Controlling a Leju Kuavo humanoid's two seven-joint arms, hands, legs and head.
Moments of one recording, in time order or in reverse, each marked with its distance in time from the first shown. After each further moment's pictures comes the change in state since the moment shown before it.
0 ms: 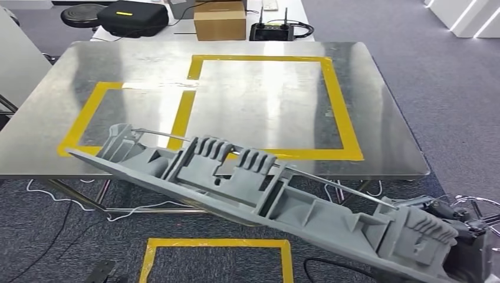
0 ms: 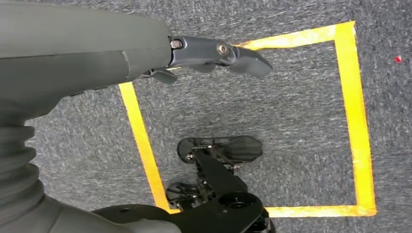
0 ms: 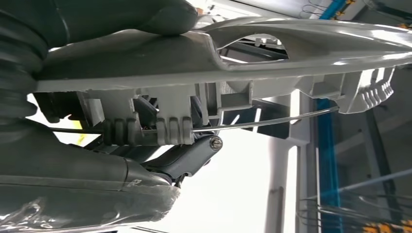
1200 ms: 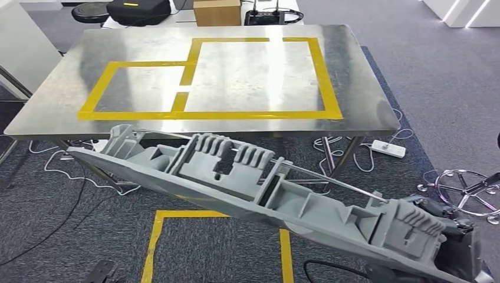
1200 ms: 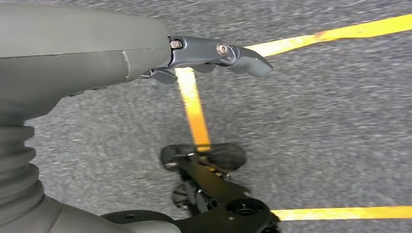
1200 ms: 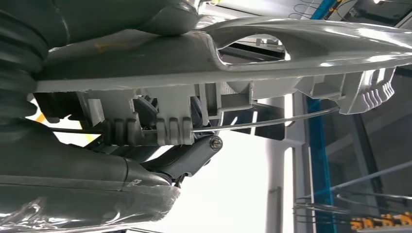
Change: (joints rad) left arm 0.000 0.008 0.000 -0.001 -0.007 0.002 0.000; right arm 0.004 0.004 0.018 0.023 -0.009 -0.001 0.008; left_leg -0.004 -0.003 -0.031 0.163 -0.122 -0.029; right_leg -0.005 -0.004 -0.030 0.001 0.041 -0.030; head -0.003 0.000
